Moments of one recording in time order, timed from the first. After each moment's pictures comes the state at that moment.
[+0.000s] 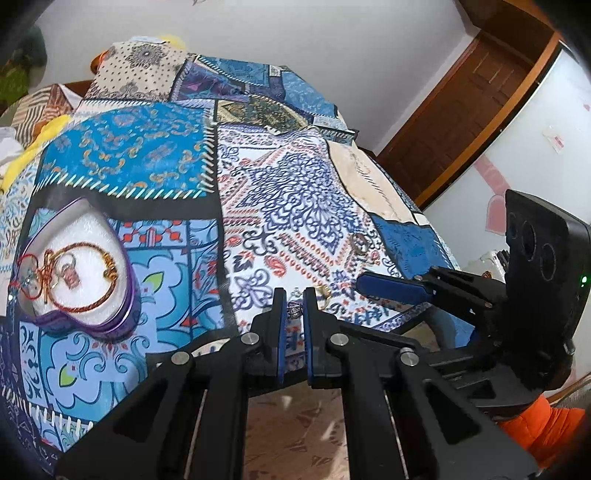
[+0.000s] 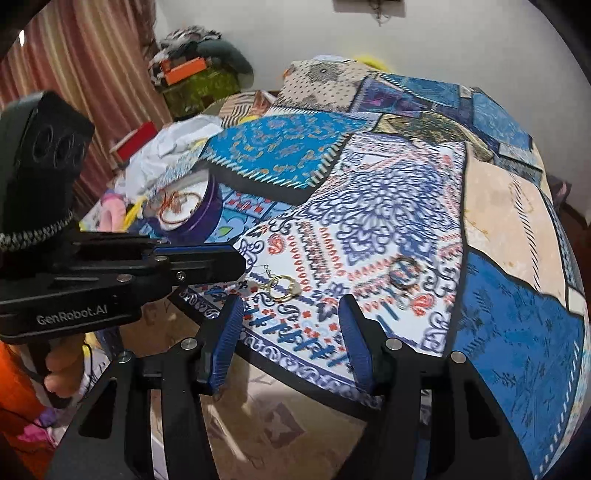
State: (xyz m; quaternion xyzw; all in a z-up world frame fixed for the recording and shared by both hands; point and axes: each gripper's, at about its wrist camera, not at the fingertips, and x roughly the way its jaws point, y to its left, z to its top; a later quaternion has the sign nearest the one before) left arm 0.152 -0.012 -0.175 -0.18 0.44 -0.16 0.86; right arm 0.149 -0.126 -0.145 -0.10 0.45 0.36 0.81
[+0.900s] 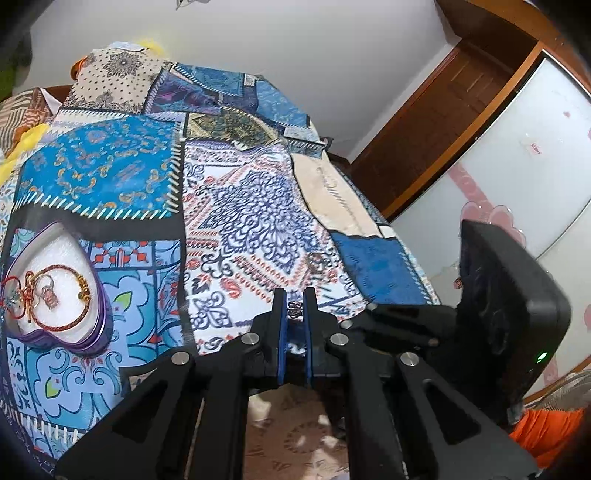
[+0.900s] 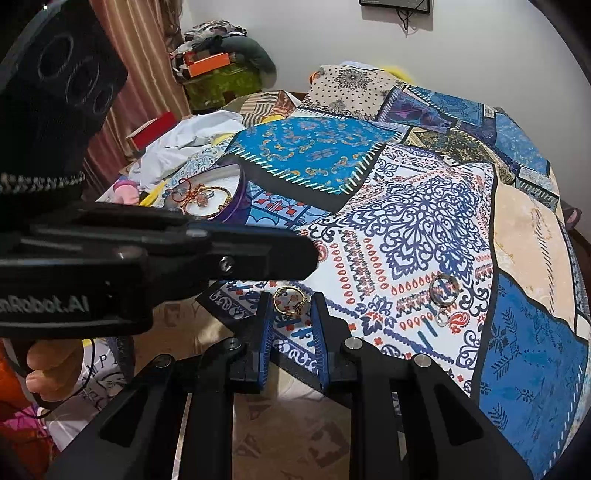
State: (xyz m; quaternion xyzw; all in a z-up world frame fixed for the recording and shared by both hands) left arm 0.154 -0.022 -0.150 -0.20 0.41 -0.21 0.86; right arm 0.135 -0.108 -0.146 -0.12 0.43 0.39 0.81
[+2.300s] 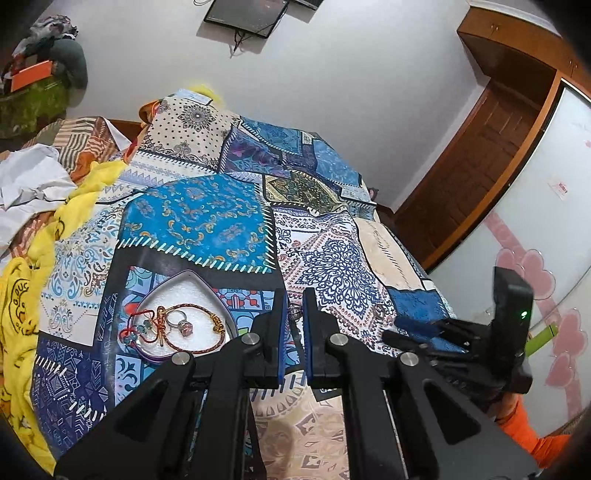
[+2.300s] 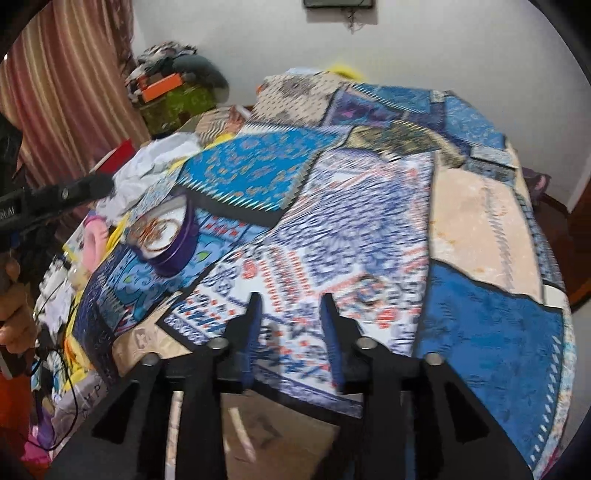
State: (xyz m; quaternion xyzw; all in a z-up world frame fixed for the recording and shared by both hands) left arm 0.123 0.064 -0.112 -0.20 0.35 -0.10 0.91; right arm 0.155 -0.149 -0.124 -0.08 0.43 0.30 0.85
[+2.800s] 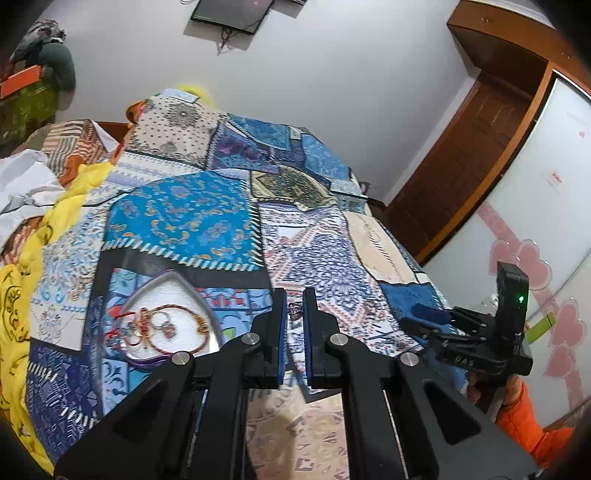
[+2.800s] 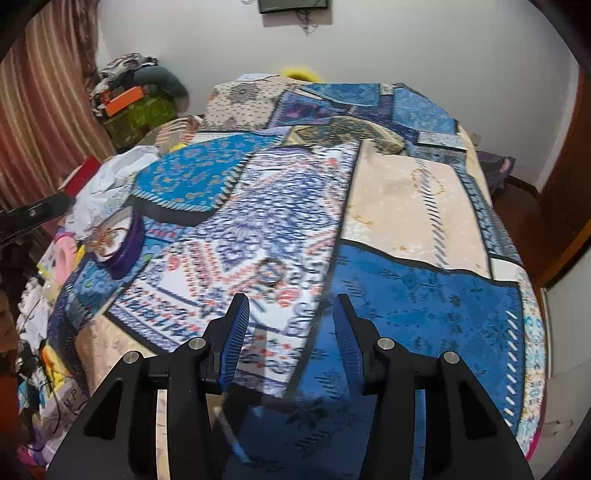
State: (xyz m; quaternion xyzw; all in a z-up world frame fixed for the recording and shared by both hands) left arm 0.131 0.047 -0.113 -0.19 0.36 -0.13 0.91; right arm 0.165 -0.190 -0.123 -0.07 0.44 0.25 0.86
